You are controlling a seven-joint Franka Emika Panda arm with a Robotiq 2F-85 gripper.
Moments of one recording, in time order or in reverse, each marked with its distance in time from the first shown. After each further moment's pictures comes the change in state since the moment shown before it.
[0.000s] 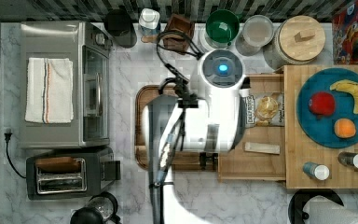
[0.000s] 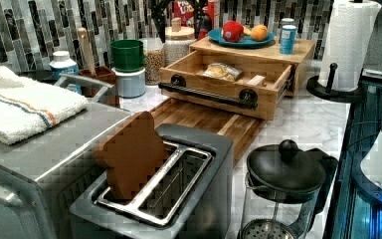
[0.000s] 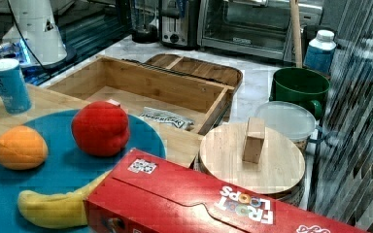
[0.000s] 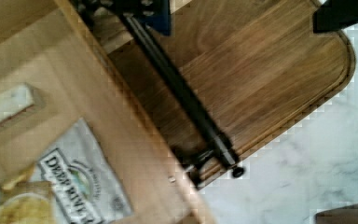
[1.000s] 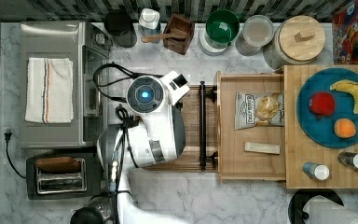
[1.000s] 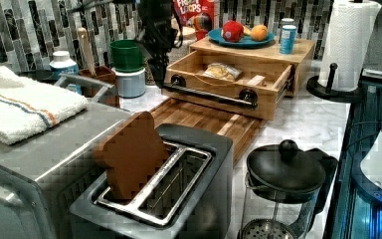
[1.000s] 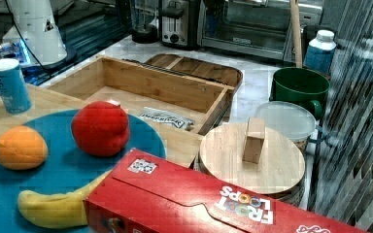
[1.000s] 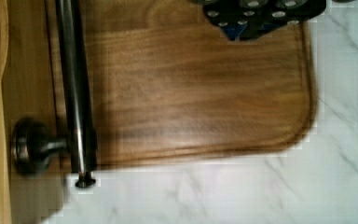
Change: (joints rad) arm 0.074 0.040 0.134 -0.181 -0.110 0.290 -0.220
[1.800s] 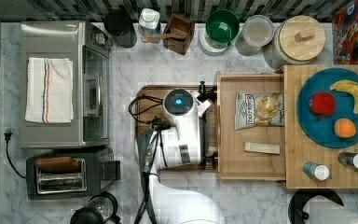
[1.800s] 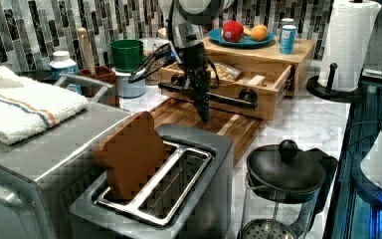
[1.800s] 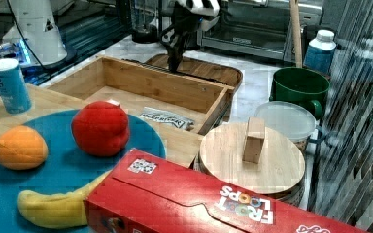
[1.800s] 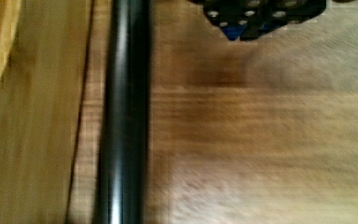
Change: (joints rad) arm -0.076 0.117 -0.058 -0.148 -0.056 0.049 -0.243
